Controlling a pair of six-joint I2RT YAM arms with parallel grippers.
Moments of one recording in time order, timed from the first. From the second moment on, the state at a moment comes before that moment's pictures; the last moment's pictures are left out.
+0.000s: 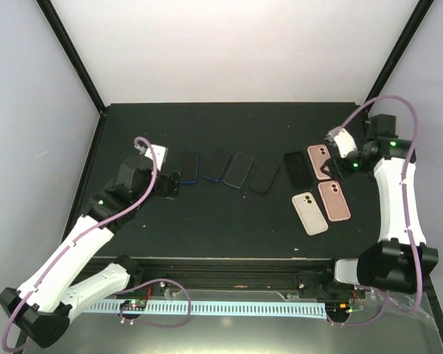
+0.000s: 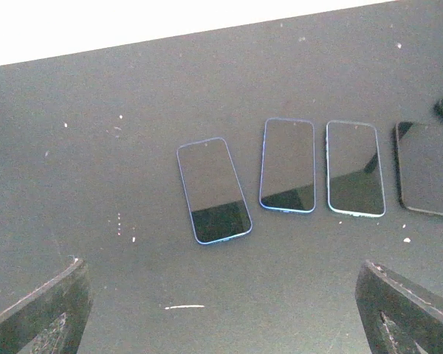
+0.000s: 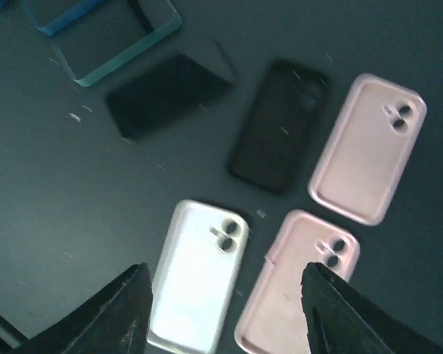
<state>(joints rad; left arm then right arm) -0.52 0.90 0.93 -0.65 -0.24 -0.19 -0.22 1.36 1.37 -1.21 -0.43 -0.69</state>
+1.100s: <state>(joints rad) -0.52 0.64 0.72 -0.57 -0.37 -0.22 0.10 0.49 0.61 -0.27 -0.26 0.10</state>
